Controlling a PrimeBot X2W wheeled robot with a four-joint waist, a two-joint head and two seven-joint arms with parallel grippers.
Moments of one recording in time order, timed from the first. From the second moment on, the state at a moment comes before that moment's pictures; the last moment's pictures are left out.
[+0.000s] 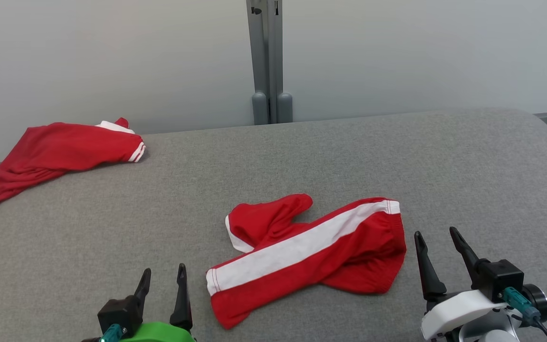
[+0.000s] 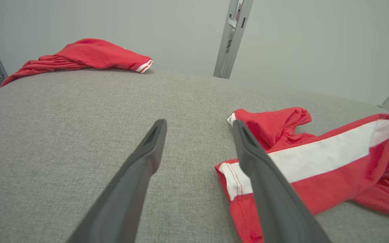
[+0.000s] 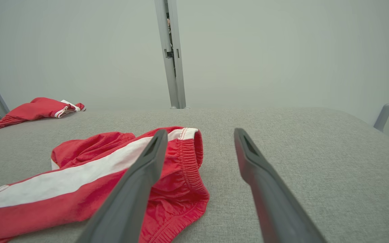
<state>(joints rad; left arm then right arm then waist) -0.01 0.08 -0.25 0.37 -0.39 0.07 -0.26 0.00 -0.05 0.02 0.27 0.09 0.13 -0.26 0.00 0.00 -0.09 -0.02</state>
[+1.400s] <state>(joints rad) -0.01 0.05 -0.26 0.41 -0.36 0.03 -0.26 -0.36 -0.17 0.13 0.54 0.40 0.13 0.33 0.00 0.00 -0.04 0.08</state>
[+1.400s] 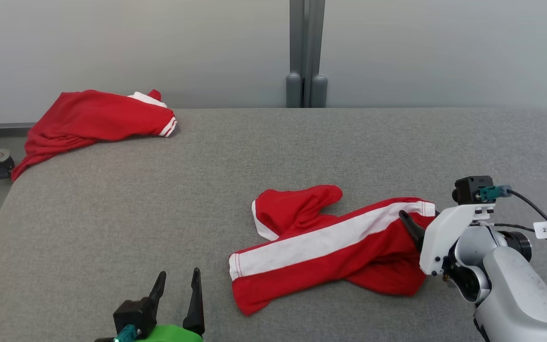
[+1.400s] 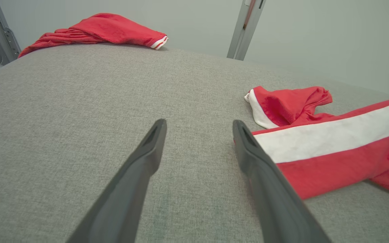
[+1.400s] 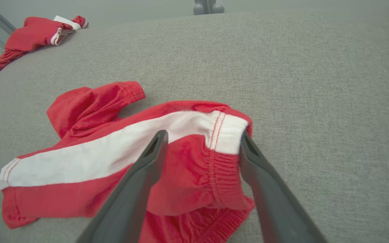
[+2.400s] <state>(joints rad) -0.22 0.05 -0.50 0.63 -0.70 -0.01 -0.10 -0.39 -0.22 0.25 0.55 0.48 0.13 0.30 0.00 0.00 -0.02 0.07</state>
